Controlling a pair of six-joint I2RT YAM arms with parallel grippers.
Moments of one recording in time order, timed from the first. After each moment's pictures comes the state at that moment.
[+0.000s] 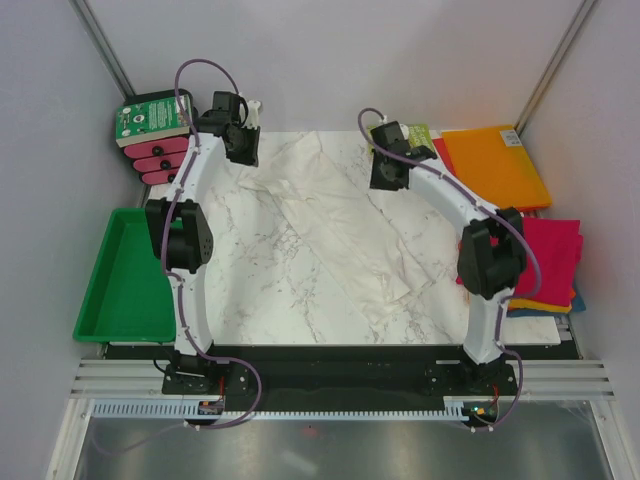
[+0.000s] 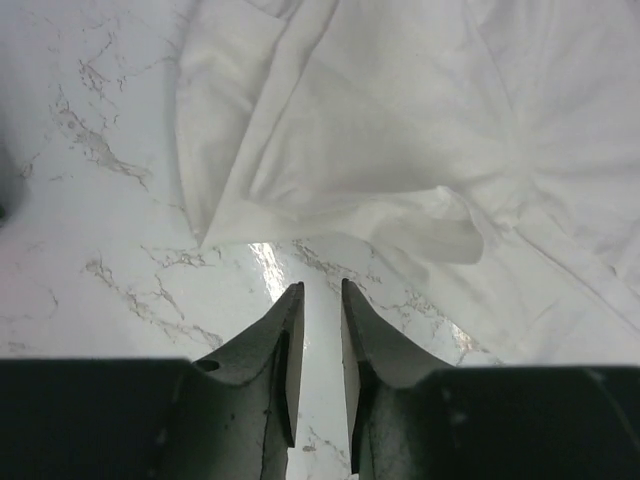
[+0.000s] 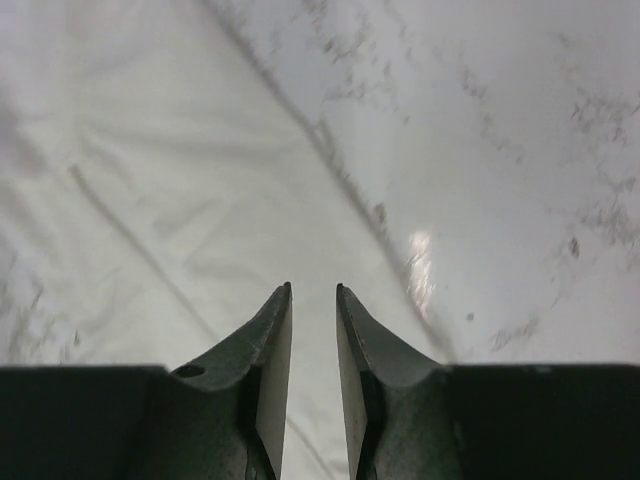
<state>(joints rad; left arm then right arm) -0.13 2.26 2.19 -0.86 0.14 0.09 0.38 2.05 1.79 -0.66 0.20 0.47</state>
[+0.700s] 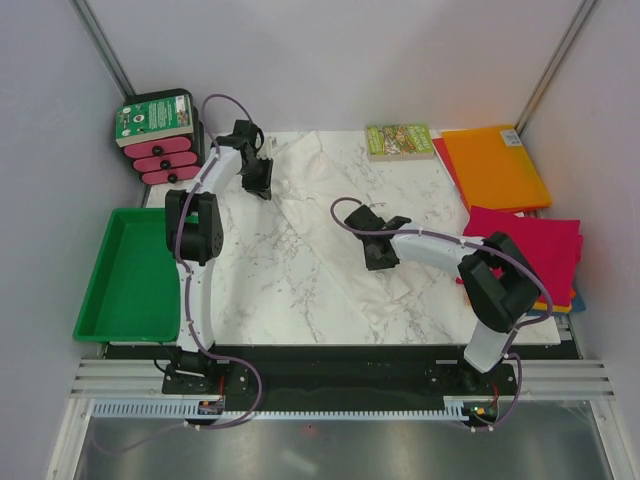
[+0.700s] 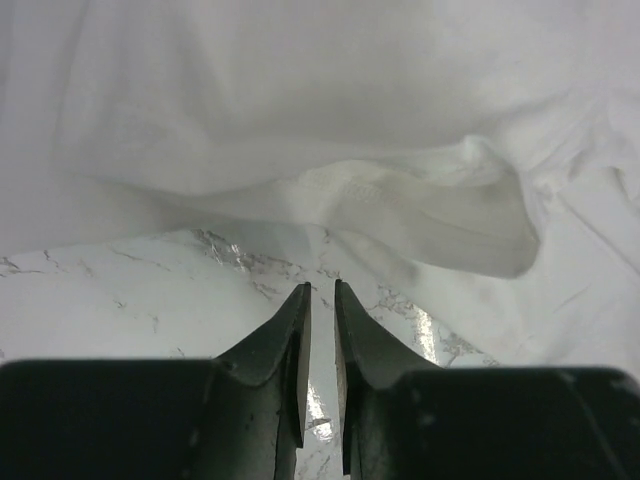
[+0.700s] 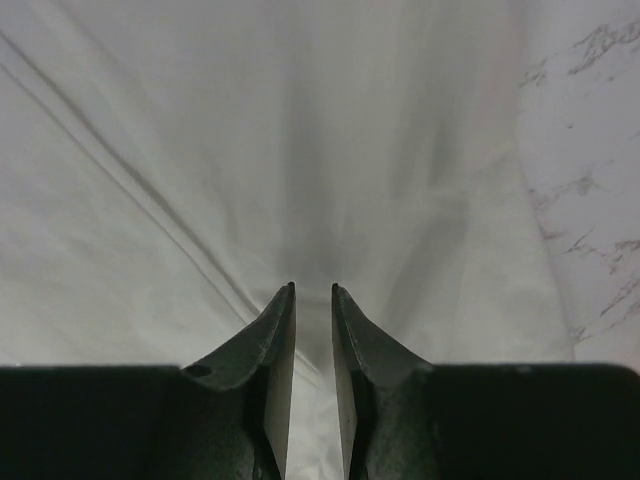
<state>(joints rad) -0.15 2.36 2.06 -0.88 0.21 0.03 0.70 1.73 1.11 -0.60 0.37 0.56</state>
